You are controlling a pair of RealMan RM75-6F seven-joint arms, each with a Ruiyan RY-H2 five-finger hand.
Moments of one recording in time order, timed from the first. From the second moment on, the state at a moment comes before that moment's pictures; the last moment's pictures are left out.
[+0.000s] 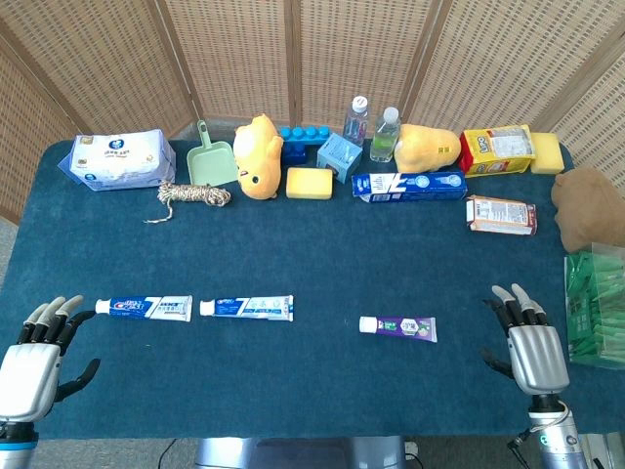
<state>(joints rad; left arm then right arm) 0.02 -1.15 0.03 -1.89 1.64 1.58 0.31 0.10 -1.31 0.04 -1.61 -1.55 1.52 -0.21</state>
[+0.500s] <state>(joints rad) 0.01 -1.13 0.02 -1.92 1.67 1.58 0.31 0.13 -1.29 0.04 -1.64 -1.58 1.49 -0.16</state>
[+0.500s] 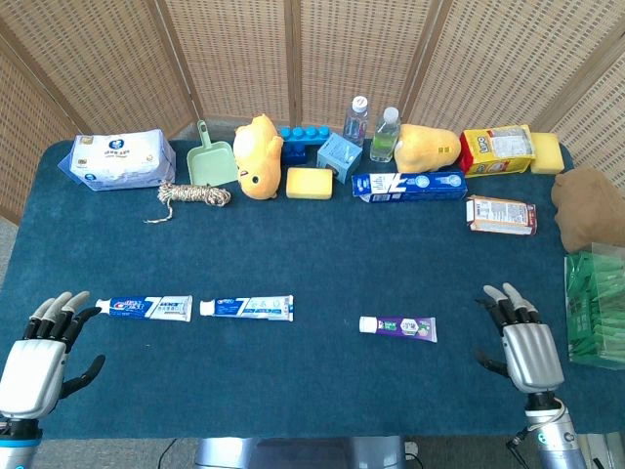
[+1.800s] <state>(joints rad) -0.06 -1.08 0.00 -1.96 1.65 1.51 0.27 0.34 -1.56 0.09 -1.45 -1.45 1.19 -0.33</state>
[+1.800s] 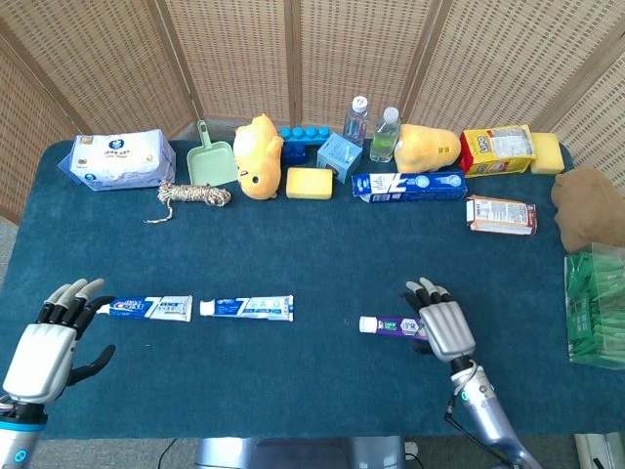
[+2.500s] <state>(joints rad) -0.06 -1.09 0.00 -1.93 1.64 1.51 0.24 0.43 -1.52 0.12 -1.51 -1.37 1.09 -0.42</state>
